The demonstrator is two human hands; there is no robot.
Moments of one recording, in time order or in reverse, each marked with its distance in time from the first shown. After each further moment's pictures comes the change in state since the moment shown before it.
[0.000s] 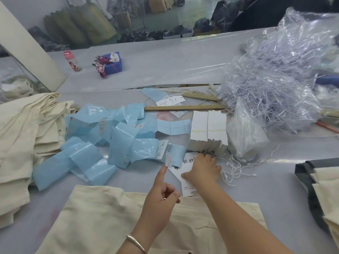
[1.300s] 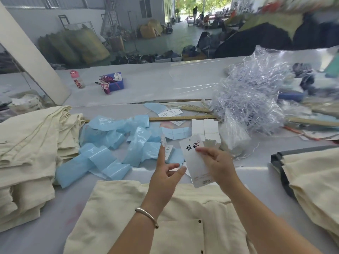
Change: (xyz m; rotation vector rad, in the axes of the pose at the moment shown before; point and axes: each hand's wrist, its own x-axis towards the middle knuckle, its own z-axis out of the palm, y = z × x) left_hand -0.046 0.054 -0.043 -0.061 0.022 0.147; right_hand -0.135 0.014 -0.078 1.112 0.208 -0.329
